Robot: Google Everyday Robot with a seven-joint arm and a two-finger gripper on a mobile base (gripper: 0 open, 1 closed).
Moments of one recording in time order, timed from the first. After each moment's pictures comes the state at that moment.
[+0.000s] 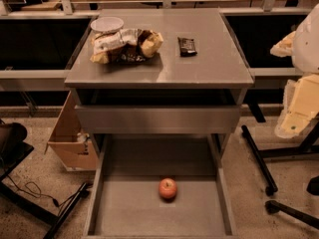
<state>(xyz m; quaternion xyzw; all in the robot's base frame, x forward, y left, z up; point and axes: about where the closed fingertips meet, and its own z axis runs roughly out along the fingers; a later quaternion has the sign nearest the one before) 0.438 -0.217 0.977 -0.60 0.78 -0.03 0.16</state>
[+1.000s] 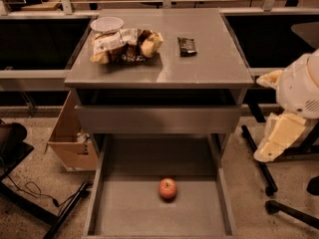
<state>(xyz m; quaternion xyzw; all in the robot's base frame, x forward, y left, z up) 0.445 -0.208 0.904 -0.59 0.78 0.02 0.22</state>
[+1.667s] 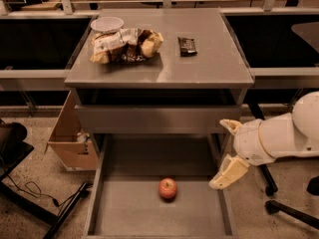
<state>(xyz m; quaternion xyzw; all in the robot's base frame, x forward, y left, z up) 0.464 -0.156 0.752 -0.56 0.75 0.14 0.31</state>
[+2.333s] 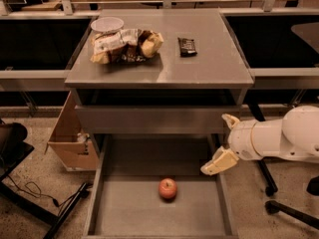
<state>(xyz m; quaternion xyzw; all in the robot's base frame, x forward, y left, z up) 0.516 -0.160 0.727 -0.50 0.77 0.11 0.38</state>
